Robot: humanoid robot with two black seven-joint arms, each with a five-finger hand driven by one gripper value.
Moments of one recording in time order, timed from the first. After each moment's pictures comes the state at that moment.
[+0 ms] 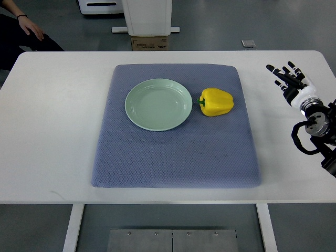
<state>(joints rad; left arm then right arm) -0.04 0.00 -0.17 -0.21 0.04 0.15 0.01 0.85 -0.25 0.63 0.52 0.04 -0.02 0.20</state>
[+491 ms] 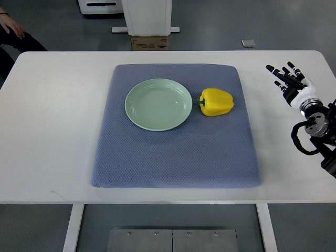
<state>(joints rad) -0.03 0.00 -0.17 -0.21 0.04 0.15 0.01 0.85 -0.25 0.63 0.52 0.04 -0.02 0.20</state>
